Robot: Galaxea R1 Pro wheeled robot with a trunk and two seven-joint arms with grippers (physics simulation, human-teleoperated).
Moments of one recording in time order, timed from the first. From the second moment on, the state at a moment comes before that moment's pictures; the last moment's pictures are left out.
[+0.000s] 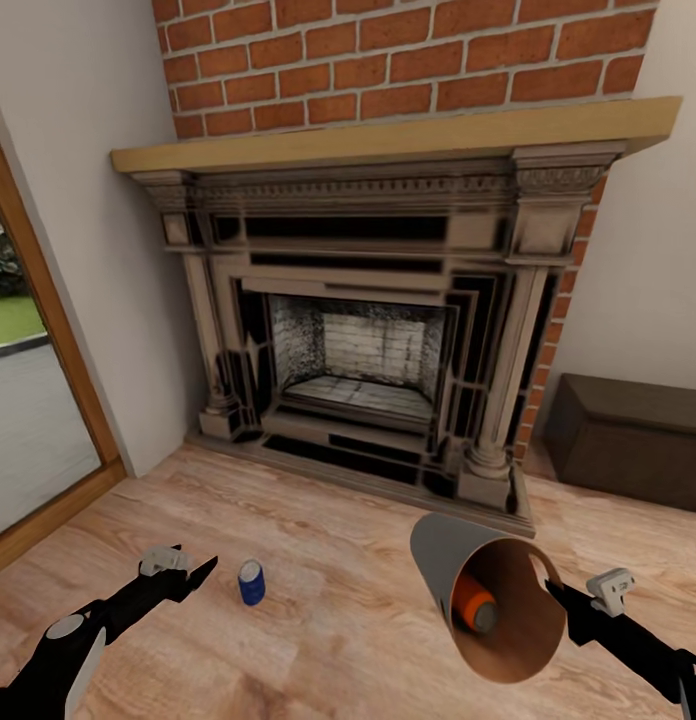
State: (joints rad) left arm -0.41 0.20 0.30 -0.74 -0.07 -0.08 -0.70; right arm -0.27 -0.14 -0.73 -1.02 0.35 -0.07 0.99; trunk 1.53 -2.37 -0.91
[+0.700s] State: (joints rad) left arm -0.41 0.20 0.30 -0.74 -0.07 -0.08 -0.70; right arm -0.27 -0.14 -0.73 -1.02 0.35 -0.07 0.99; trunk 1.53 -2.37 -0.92
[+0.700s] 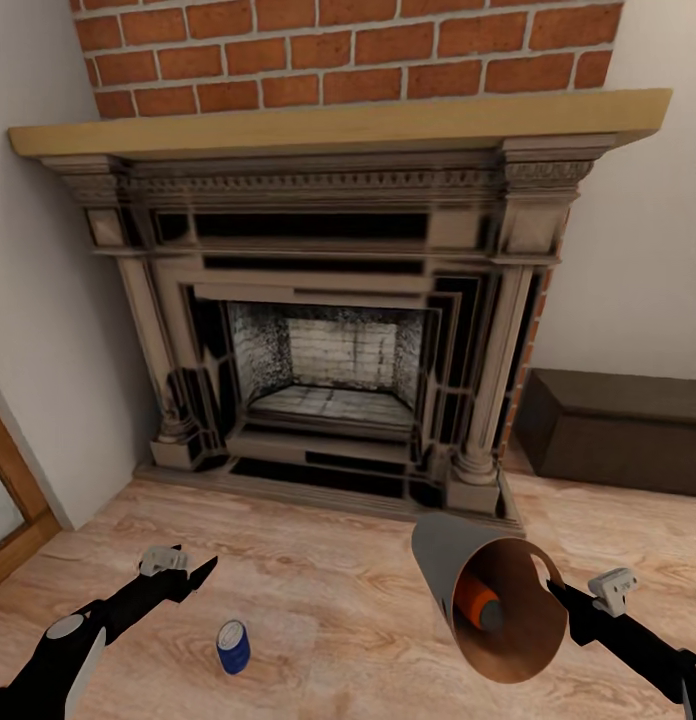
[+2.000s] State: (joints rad) left arm -0.42 0.20 0.29 -0.68 -0.07 0.29 -0.68; right arm -0.27 -0.13 -0.73 -1.03 0.35 -0.07 0.99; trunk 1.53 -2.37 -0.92
